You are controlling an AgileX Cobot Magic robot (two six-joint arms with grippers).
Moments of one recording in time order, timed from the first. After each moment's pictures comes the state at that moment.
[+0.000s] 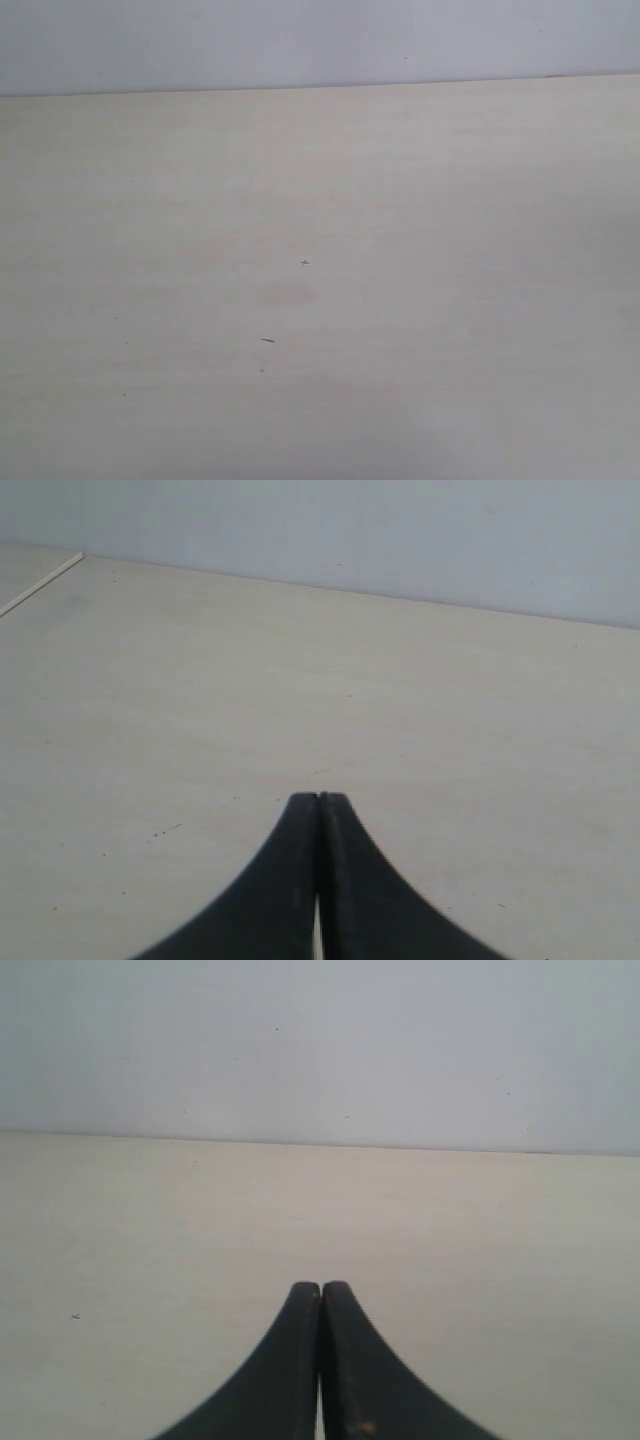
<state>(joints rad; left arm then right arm) 0.02 0.00 0.00 0.08 0.37 -0.16 0.38 0.00 0.00 0.00 0.25 0.06</state>
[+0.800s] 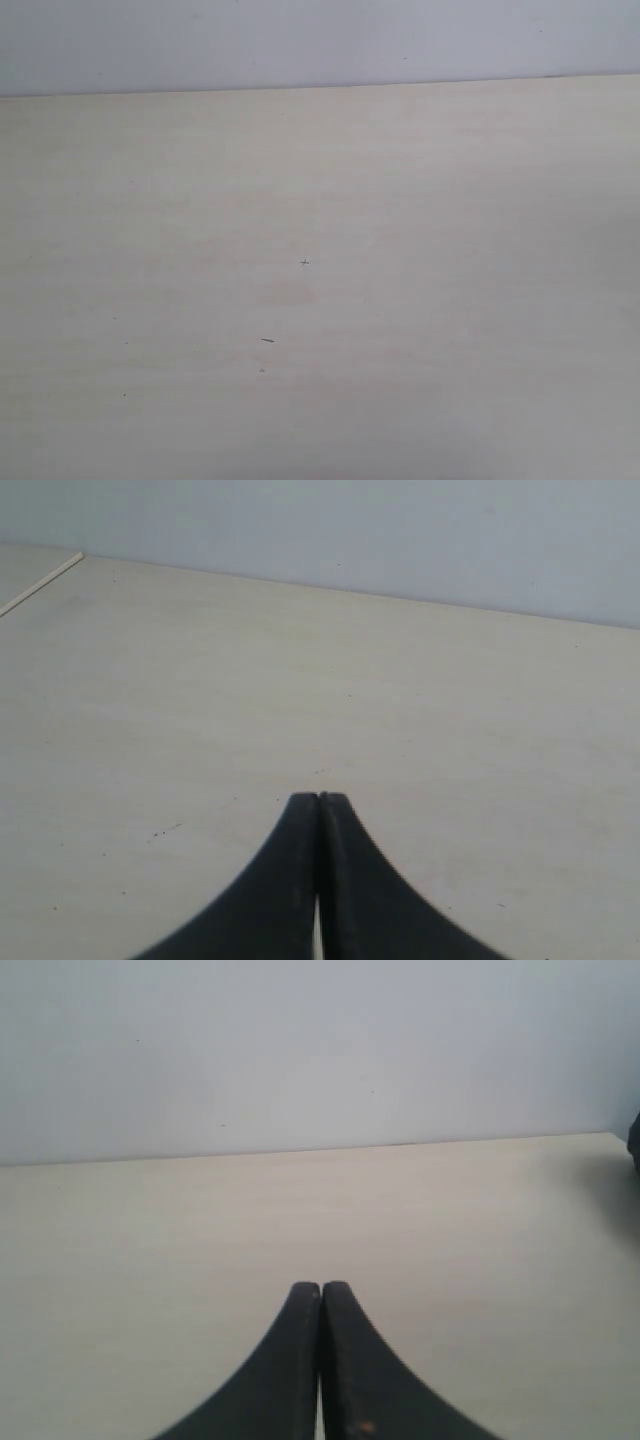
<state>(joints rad) 0.02 0.00 0.00 0.08 0.37 -0.16 0.15 0.00 0.00 0.00 0.25 0.06</state>
